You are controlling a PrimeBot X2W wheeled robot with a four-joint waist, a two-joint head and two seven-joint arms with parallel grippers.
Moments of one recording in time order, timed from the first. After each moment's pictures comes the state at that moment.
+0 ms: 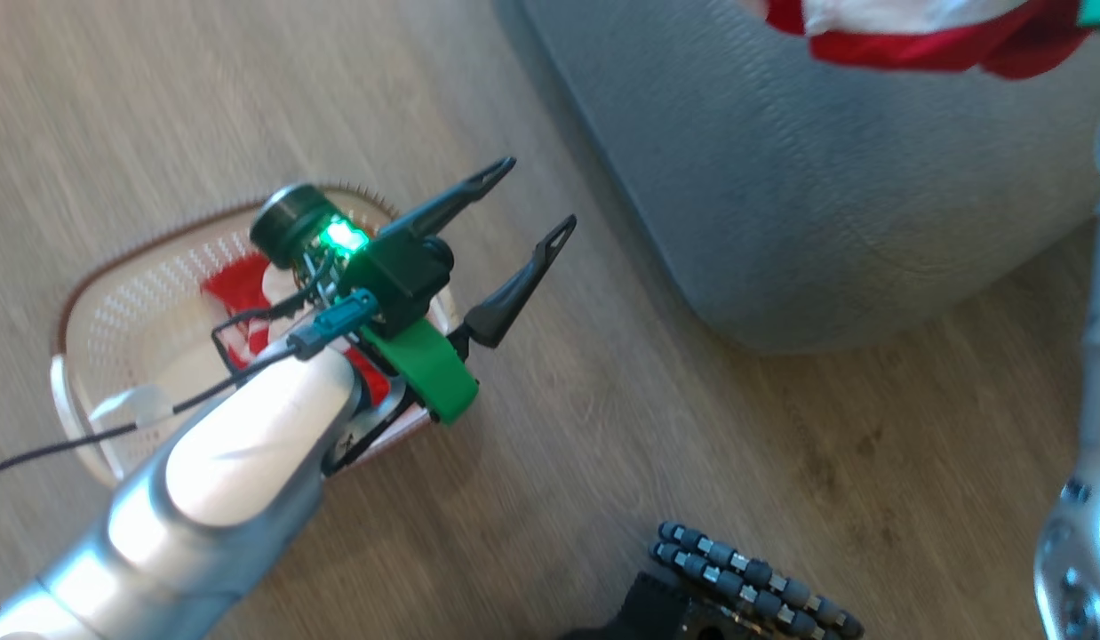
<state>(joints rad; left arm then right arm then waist) -0.68 0.34 -0.86 0.23 -0.41 -0.12 -0.26 -0.86 -0.13 -0.13 0.20 0.17 0.12 -0.26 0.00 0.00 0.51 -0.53</state>
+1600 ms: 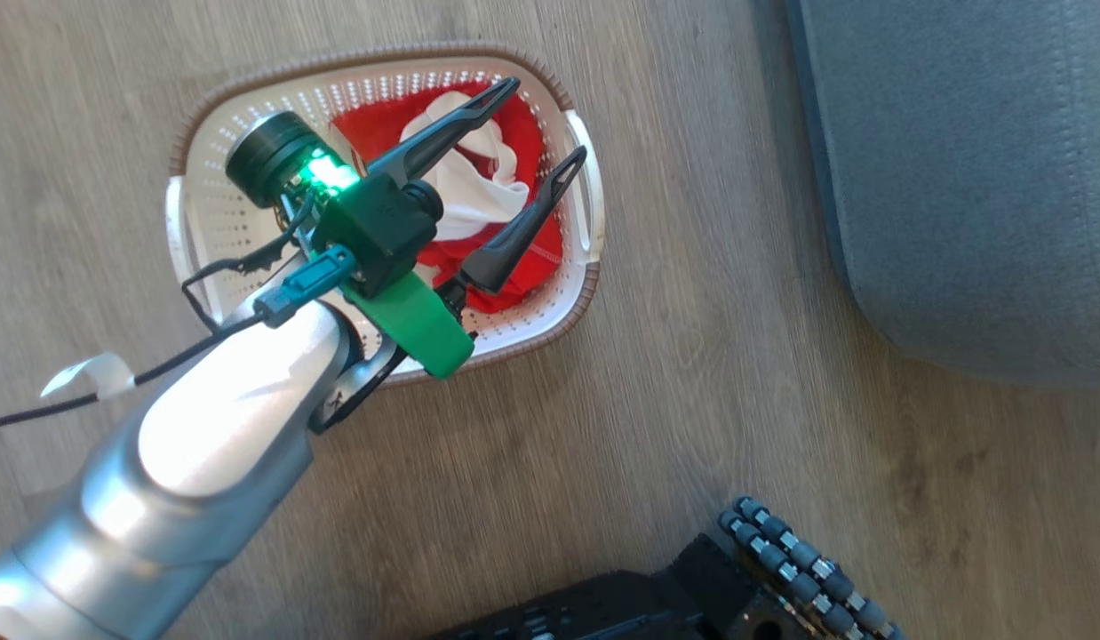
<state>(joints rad) -0.77 0.36 -0.84 0.16 -0.42 -0.12 -0.26 -0.97 -0.24 -0.70 0.82 -0.07 0.12 -0.25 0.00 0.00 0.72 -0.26</state>
